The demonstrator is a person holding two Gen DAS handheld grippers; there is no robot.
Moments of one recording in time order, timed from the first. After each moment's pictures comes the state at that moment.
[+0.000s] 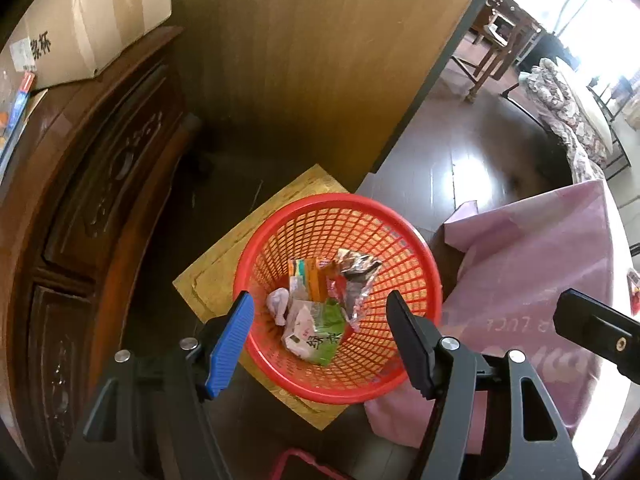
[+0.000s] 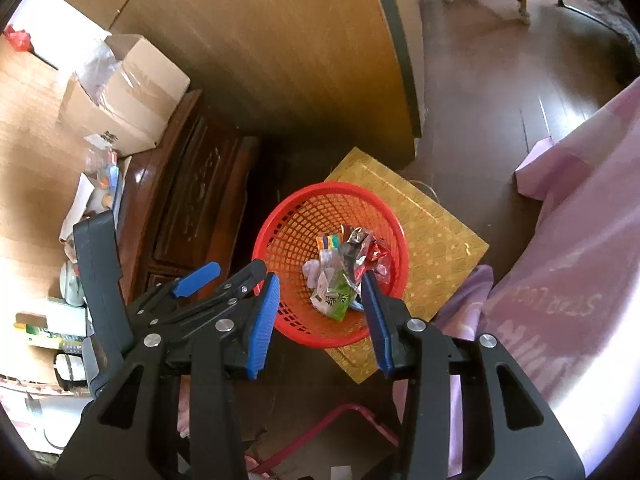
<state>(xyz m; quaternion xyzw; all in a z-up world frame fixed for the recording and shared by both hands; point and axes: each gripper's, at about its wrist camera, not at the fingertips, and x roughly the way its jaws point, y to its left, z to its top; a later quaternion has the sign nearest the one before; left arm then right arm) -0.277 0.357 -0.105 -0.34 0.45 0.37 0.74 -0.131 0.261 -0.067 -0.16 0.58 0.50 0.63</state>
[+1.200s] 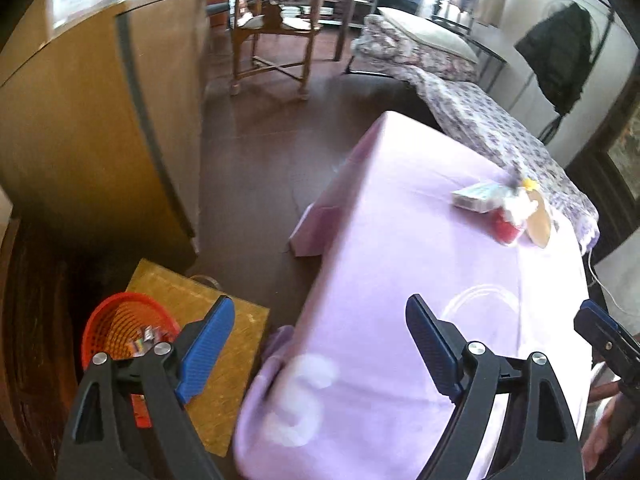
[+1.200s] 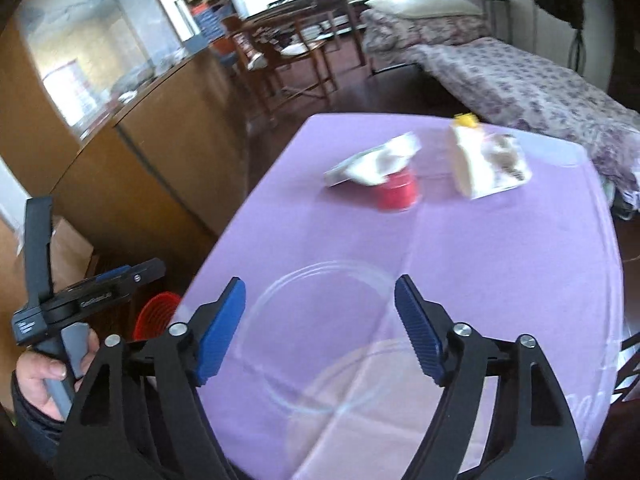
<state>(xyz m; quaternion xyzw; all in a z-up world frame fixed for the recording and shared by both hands) -0.059 0.153 -0.005 -0.18 0.45 0.18 0.85 0.013 -0.075 0.011 0.00 0.44 0.31 0.84</state>
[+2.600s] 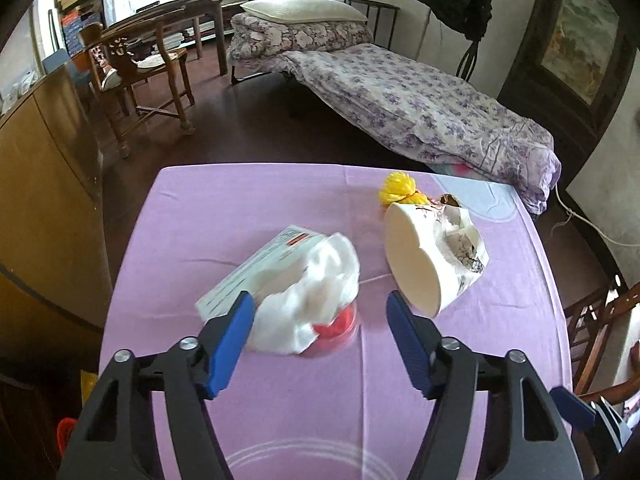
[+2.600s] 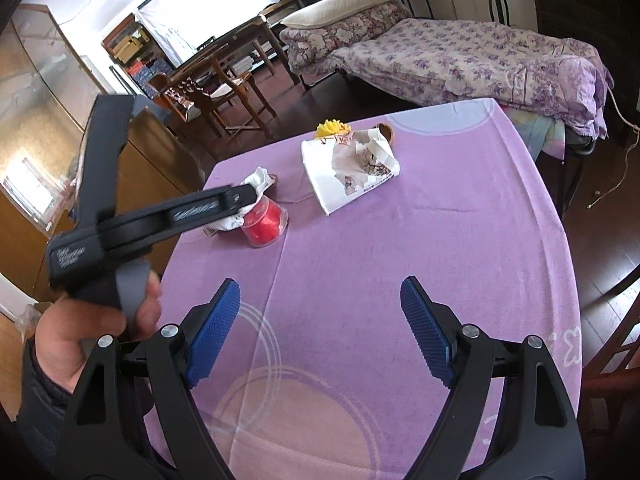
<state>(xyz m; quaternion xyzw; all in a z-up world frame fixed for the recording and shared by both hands) 0.158 -0.005 -0.028 -0.06 0.48 0.05 0.88 0.073 -0.178 -0.012 0.10 0.45 0.23 0.85</state>
